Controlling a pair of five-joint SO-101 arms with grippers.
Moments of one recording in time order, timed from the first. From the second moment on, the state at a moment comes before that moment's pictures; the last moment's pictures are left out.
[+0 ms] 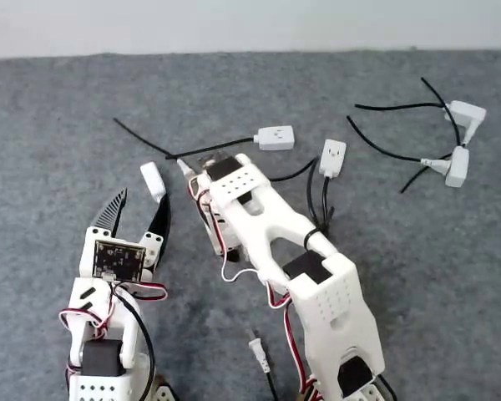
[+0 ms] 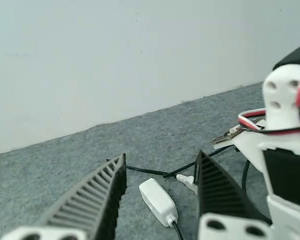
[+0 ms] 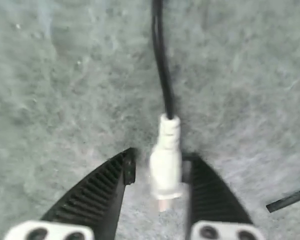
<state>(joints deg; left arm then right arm) -3.1 -103.7 96.8 28.6 -7.0 -36.0 36.2 -14.4 86.7 -10.9</state>
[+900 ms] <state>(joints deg) -3.1 -103.7 96.8 27.6 -10.3 -36.0 28.7 -42.5 97.8 3.2</state>
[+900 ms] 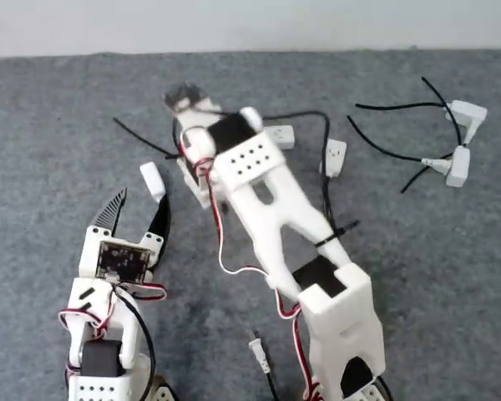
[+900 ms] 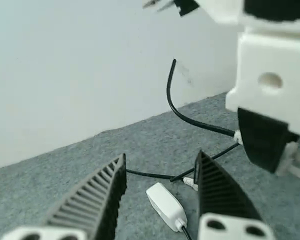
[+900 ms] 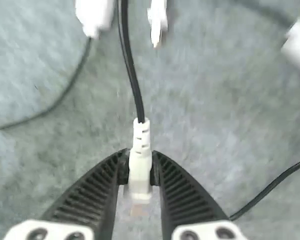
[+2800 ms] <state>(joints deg) 19.1 -103.7 96.7 -10.5 -72.5 -48.2 20.7 -85.2 100.7 25.2</state>
